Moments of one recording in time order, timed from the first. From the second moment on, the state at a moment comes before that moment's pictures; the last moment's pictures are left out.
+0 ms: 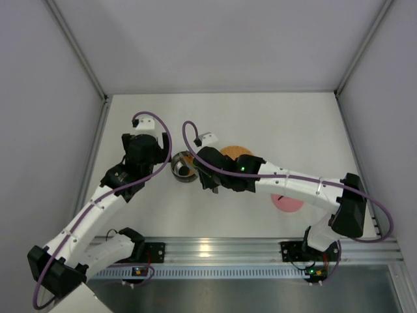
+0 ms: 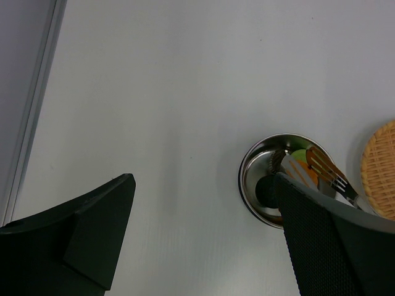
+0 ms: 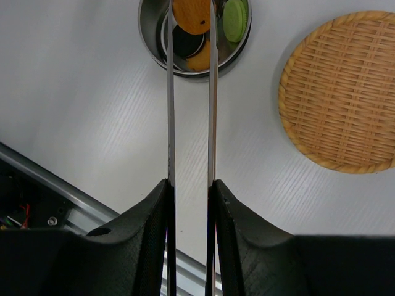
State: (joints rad) left arm -0.51 0.96 0.91 -0.45 -0.54 -0.22; right arm 1.18 1.57 1.42 -0.70 0.38 0.59
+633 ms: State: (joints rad) left arm -0.51 0.96 0.91 -0.45 -0.54 -0.22; right arm 1.18 1.57 1.42 -0.70 0.38 0.59
